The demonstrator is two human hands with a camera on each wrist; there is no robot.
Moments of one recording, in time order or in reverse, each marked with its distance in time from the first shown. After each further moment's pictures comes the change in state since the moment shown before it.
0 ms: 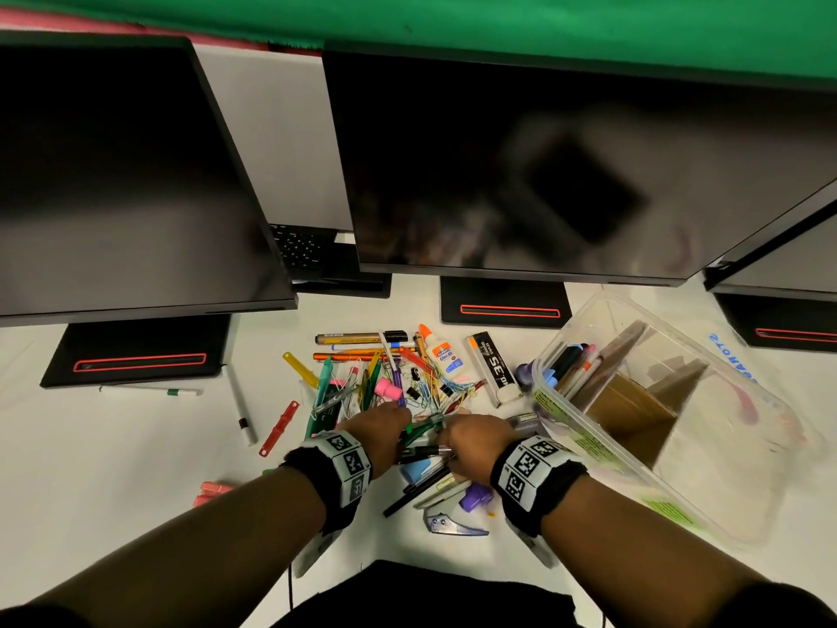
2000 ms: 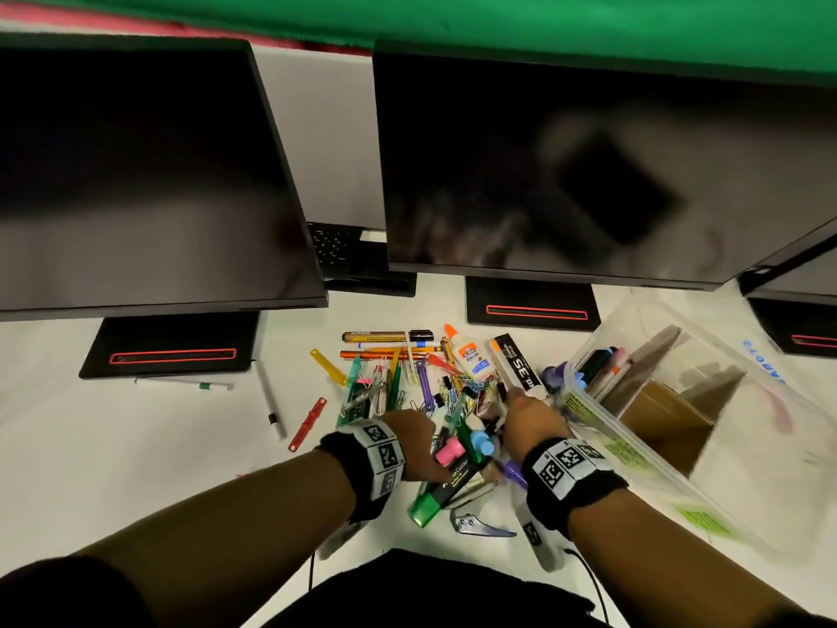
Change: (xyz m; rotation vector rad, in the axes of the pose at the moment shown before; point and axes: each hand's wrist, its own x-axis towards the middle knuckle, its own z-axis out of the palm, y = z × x) left_hand -0.011 0.011 -0.019 0.043 -0.173 -0.001; right_hand 0.000 0.004 -0.016 0.294 0.129 0.614
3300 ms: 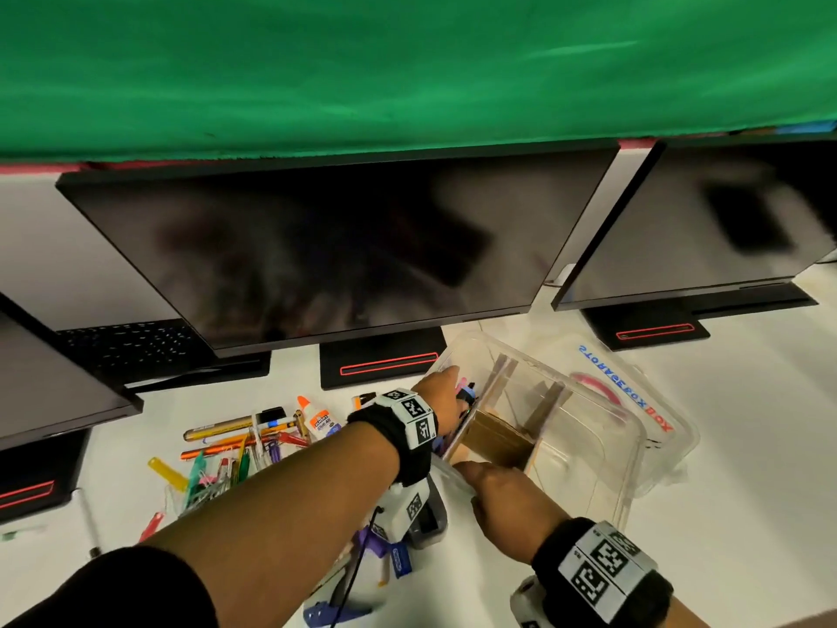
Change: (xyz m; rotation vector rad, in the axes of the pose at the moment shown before) left_hand 0.119 0.214 -0.086 -0.252 0.287 0.100; right_hand -0.056 0.168 -0.033 0.187 0.108 -0.373
